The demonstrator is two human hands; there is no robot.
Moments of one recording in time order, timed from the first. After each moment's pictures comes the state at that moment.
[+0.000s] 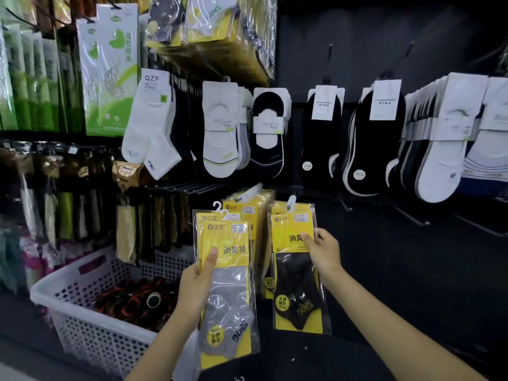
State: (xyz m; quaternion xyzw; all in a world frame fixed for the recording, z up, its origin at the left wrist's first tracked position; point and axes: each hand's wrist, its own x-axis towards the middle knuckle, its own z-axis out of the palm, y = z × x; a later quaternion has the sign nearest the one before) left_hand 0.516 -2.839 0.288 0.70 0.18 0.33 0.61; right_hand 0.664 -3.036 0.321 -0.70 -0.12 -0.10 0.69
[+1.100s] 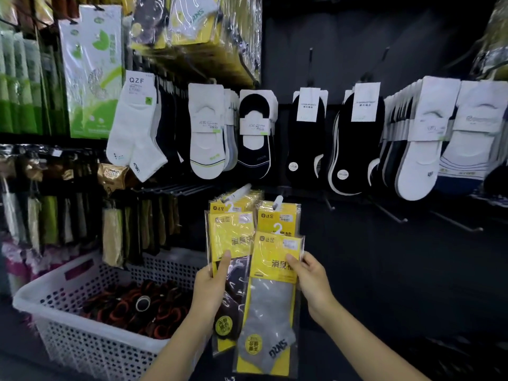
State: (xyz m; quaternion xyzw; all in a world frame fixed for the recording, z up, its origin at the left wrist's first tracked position) left_hand 0.530 -2.885 0.292 0.67 0.17 0.31 0.65; right_hand 0.604 -3.055 0.299 -0.62 -0.13 0.03 0.77
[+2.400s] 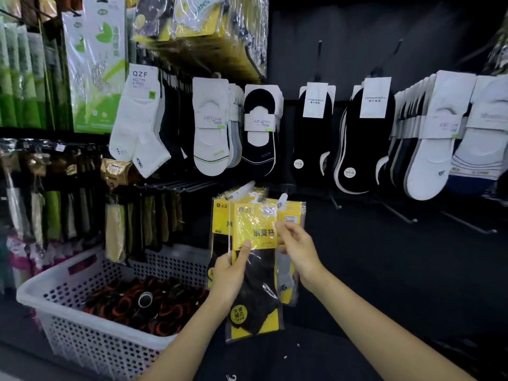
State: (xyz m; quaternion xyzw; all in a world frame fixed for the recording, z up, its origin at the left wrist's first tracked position) left_hand 0.551 -2.899 0.303 0.70 0.09 0.29 0.65; right_hand 0.629 -3.023 0.338 -0.69 -0.21 -0.02 0.70
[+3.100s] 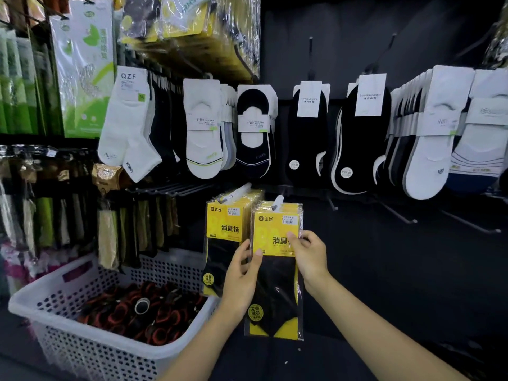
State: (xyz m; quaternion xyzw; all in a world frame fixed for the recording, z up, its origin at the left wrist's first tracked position) left_hand 0.573 -2.922 0.291 0.72 0.05 0.28 0.63; right_hand 0.658 -3.035 0.318 -0.65 -0.11 -0.07 0.75
